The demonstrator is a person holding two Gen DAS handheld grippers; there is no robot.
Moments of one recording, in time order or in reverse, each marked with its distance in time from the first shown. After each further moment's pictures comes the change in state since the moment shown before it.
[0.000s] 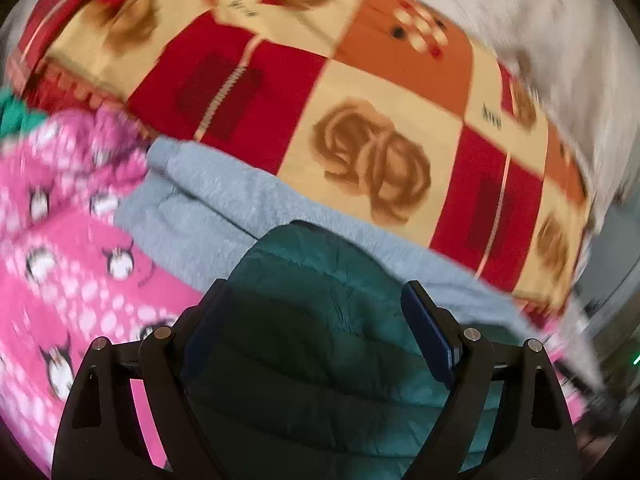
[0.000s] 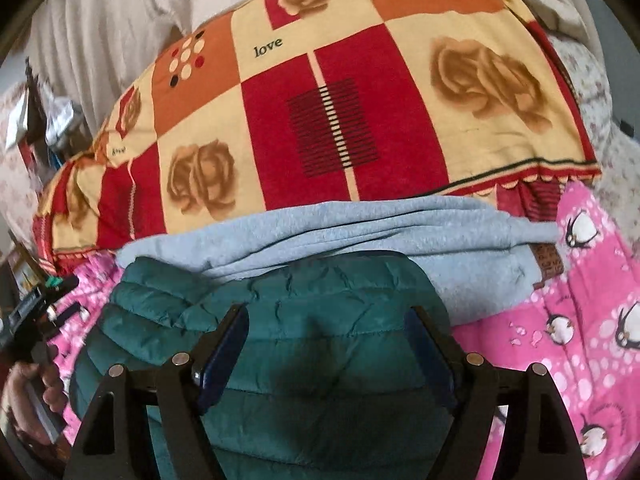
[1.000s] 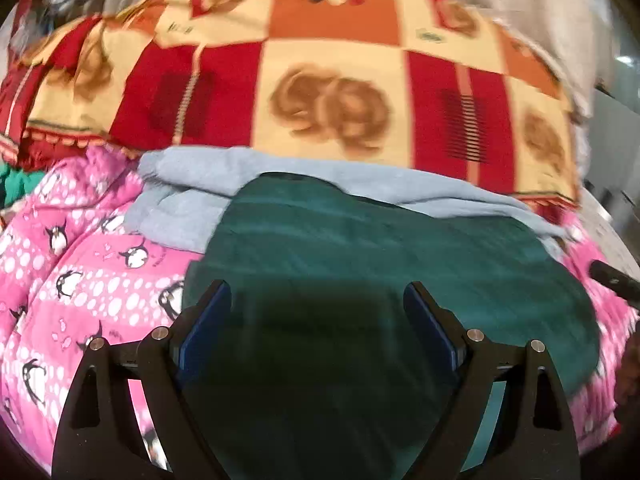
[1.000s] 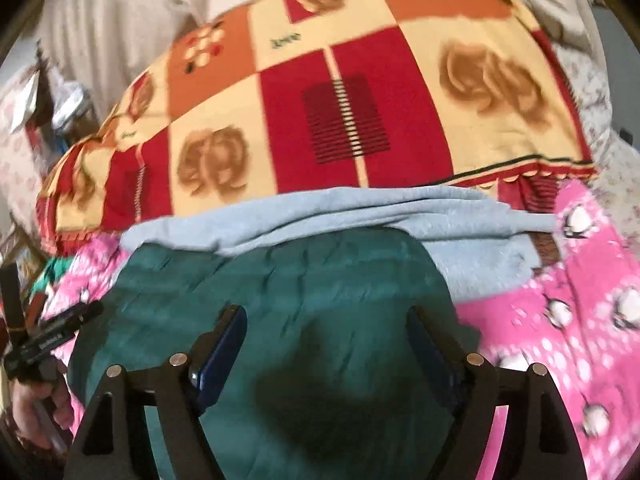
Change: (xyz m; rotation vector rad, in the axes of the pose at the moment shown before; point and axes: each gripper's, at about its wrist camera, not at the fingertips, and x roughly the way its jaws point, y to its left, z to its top) left arm -0.049 -0.035 -0.065 0.279 0.043 0.009; right arm -0.039 0.022 -0.041 -0.075 -0.026 0.004
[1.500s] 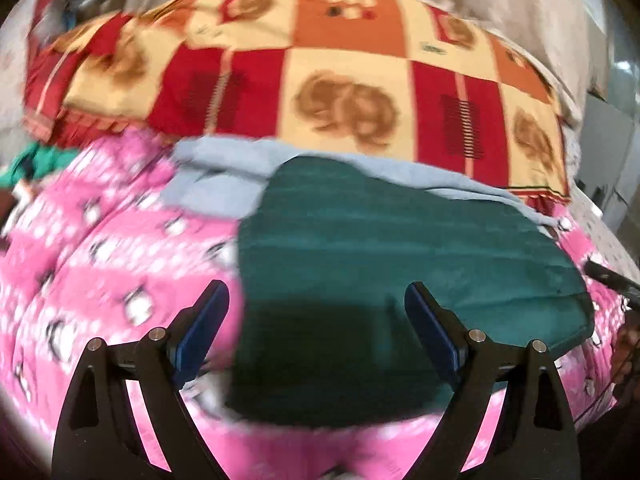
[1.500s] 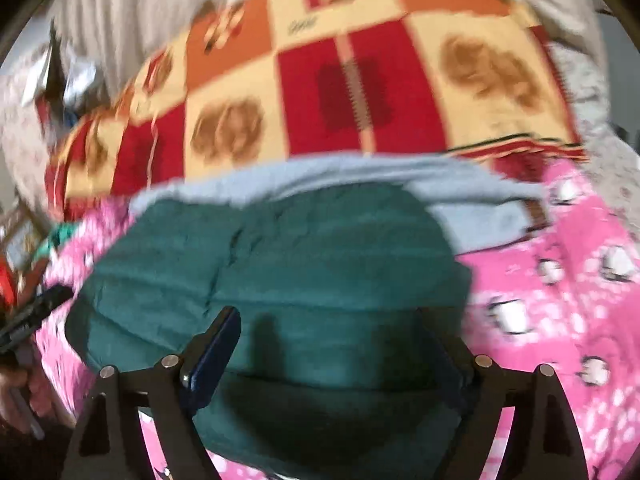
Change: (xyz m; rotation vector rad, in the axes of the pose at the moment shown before) left arm -0.049 0.051 -0.039 -0.075 -0.002 0.029; right arm -0.018 -0.028 -0.042 0.063 0.010 0.015
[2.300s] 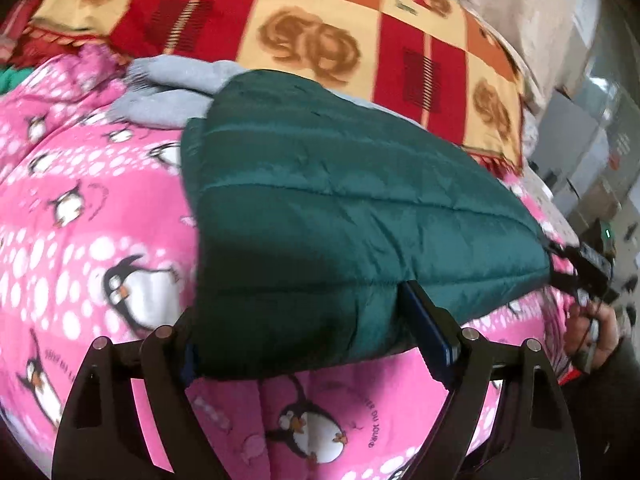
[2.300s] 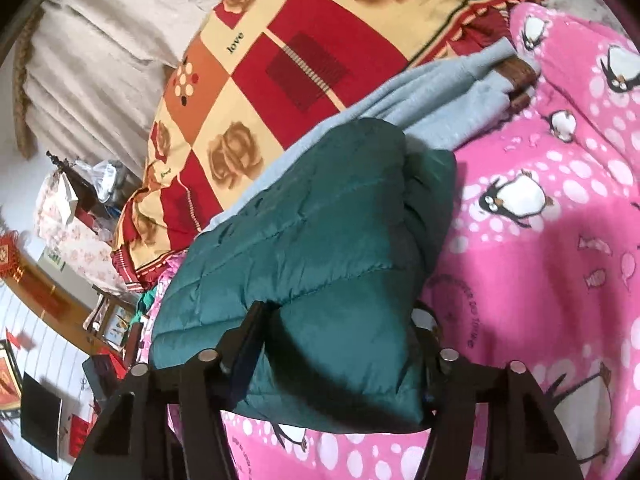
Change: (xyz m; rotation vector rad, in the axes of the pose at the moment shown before) left arm 0.018 -0.005 -0.048 -0.065 0.139 -0.230; right arm 0.025 -0.072 -0.040 0.365 0.099 0.351
